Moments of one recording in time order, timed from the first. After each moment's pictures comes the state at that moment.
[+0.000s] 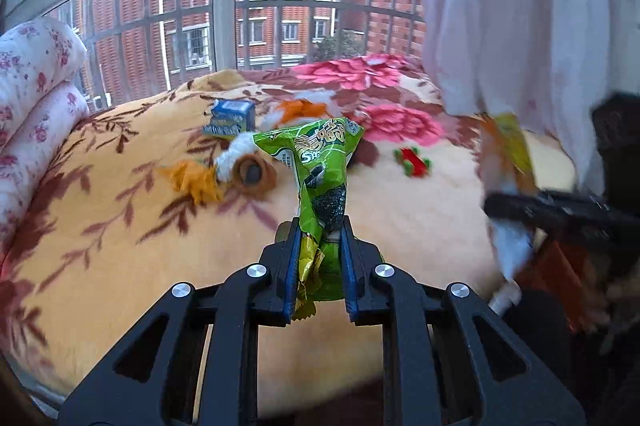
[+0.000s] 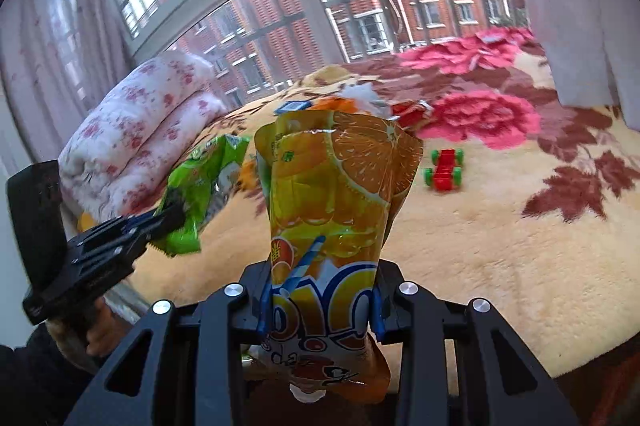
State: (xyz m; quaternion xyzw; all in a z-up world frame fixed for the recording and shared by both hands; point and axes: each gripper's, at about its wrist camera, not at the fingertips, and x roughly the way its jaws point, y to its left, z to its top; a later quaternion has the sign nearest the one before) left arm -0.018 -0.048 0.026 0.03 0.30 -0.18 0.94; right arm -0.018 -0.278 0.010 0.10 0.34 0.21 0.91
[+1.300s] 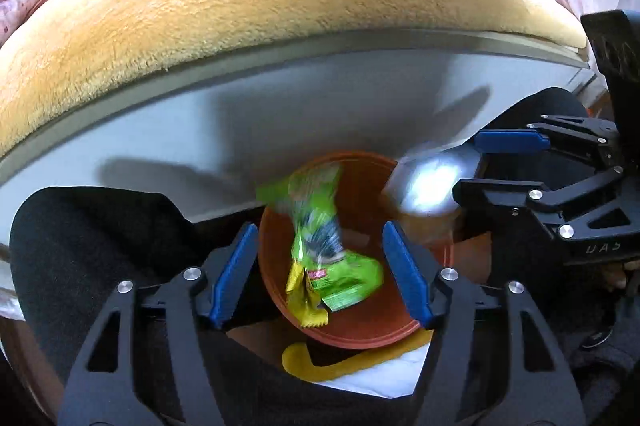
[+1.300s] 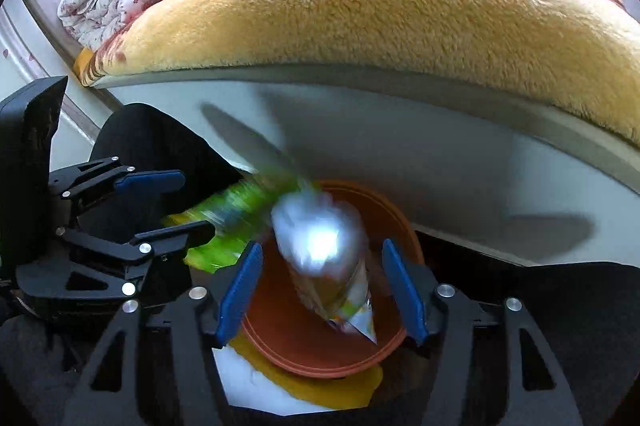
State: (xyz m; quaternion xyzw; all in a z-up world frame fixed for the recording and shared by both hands) left arm -0.112 -0.038 -0.127 0.04 0.53 -0.16 0.83; right arm -0.108 -0.193 -0.139 -0.01 0.53 0.25 0.81
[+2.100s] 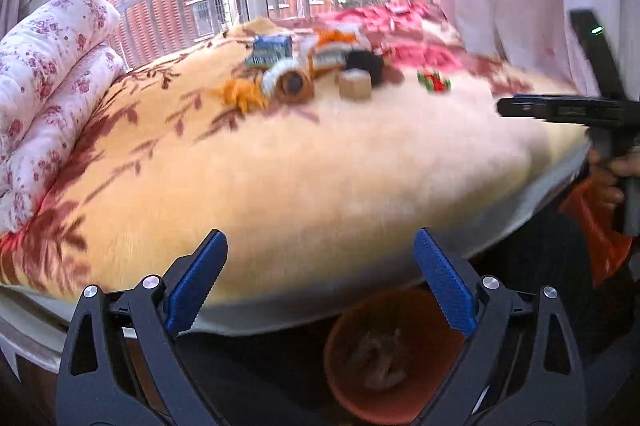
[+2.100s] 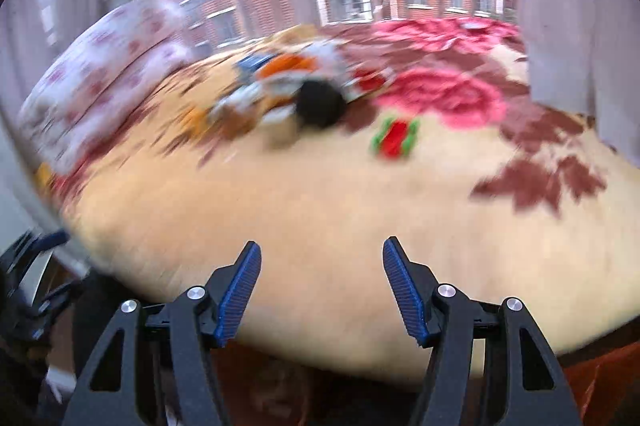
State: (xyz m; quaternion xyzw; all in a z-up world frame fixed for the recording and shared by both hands) left arm -0.068 -0.017 0.008 0.06 0.37 -0.12 0.92; right arm 0.011 -0.303 -0.005 0.02 0.40 0.14 0.91
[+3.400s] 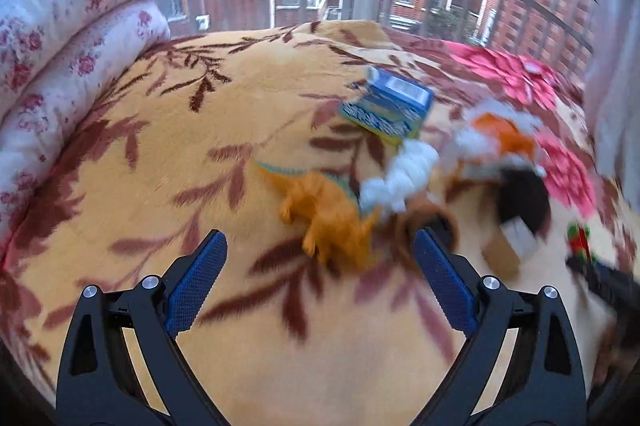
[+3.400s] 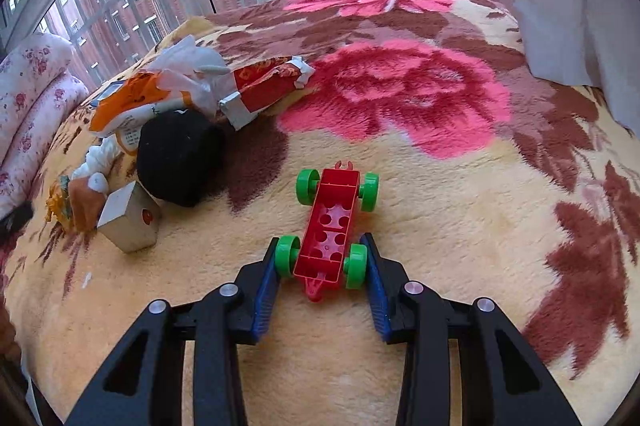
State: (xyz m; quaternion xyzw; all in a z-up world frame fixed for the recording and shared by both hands) left arm 0.168 0.021 -0.006 -0.05 0.39 0.03 0.92; right arm 0.159 -0.308 -0.067 0.07 0.44 0.02 0.89
